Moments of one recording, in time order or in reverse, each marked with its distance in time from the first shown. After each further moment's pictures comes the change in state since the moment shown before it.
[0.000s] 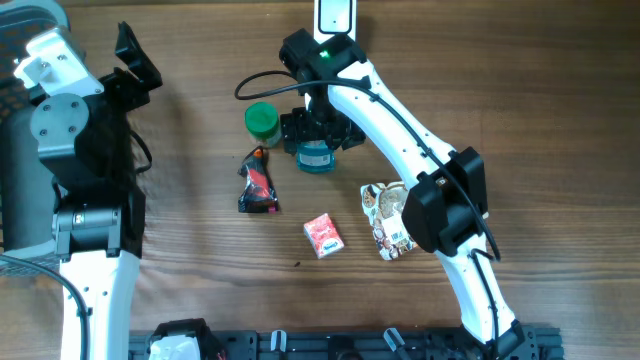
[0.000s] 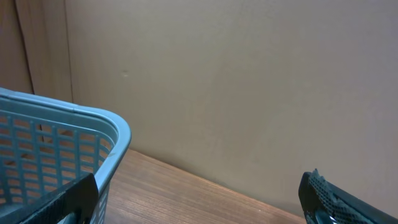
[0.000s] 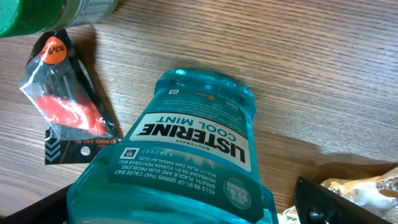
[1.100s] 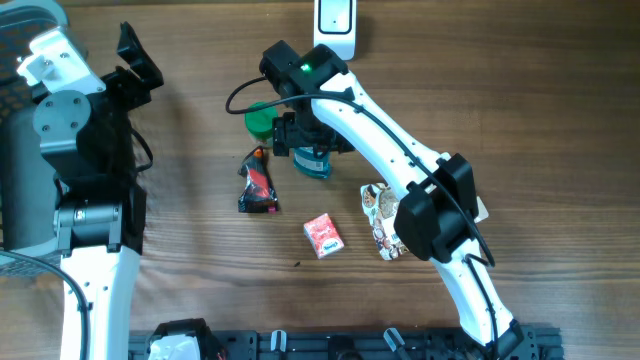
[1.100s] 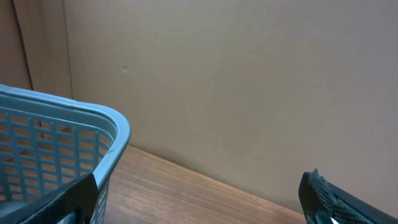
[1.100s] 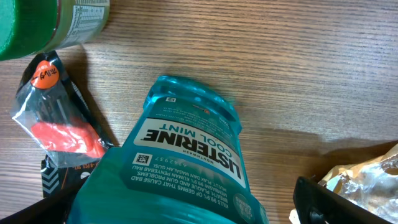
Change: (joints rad) left arm 0.000 0.016 0.000 0.000 0.000 0.000; right arm 0.067 0.000 0.002 0.015 0.121 0.186
